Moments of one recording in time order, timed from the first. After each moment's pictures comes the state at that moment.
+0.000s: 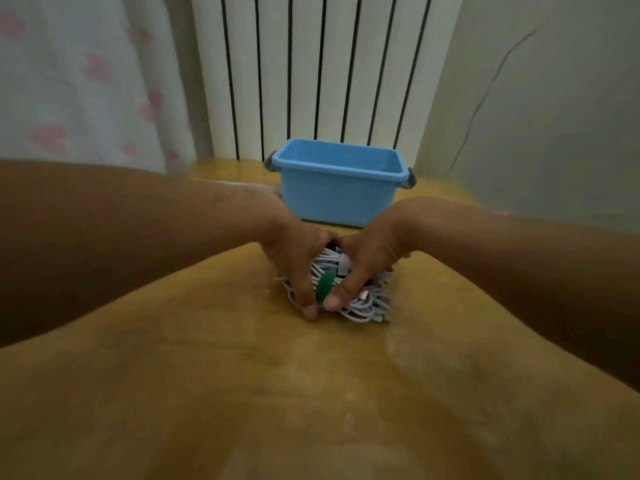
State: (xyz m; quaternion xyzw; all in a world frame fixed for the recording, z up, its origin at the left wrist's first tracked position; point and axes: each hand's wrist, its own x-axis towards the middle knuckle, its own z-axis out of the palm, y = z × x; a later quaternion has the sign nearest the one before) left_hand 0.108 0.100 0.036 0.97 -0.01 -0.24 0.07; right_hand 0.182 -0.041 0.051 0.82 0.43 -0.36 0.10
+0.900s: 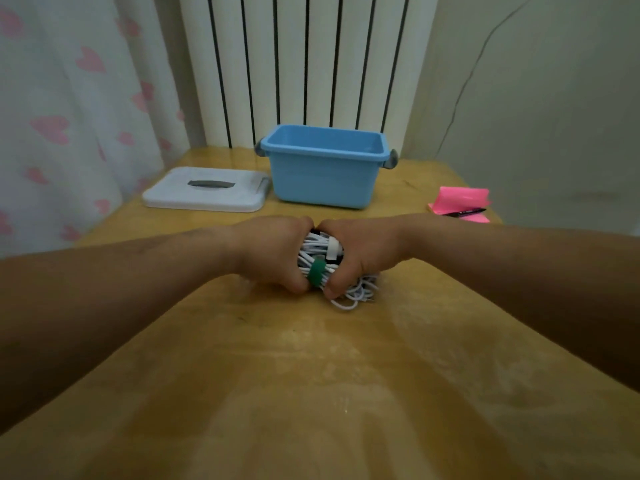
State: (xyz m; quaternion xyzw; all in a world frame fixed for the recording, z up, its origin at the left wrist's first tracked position) left_hand 0.042 0.076 0.013 0.99 0.02 -0.05 0.09; right_hand 0.163 -0.085 0.026 0.81 0.49 -0.31 -0.11
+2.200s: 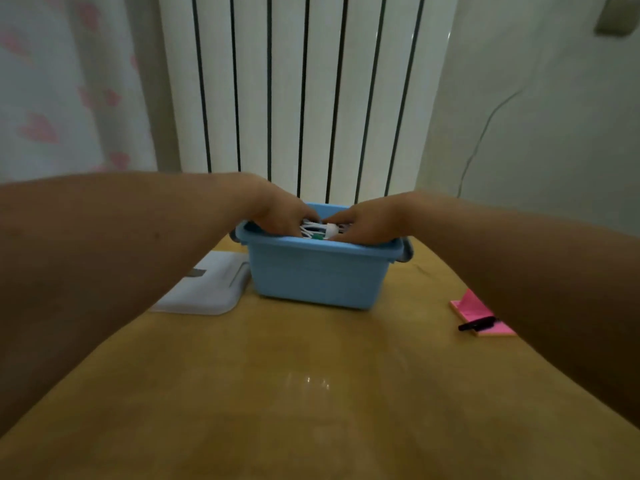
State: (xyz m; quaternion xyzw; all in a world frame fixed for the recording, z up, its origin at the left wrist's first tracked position) left_hand 0.269 0.194 0.098 0.99 0.07 -0.13 0.00; right_hand 0.355 0.017 0.099 0.88 0.45 -0.10 0.07
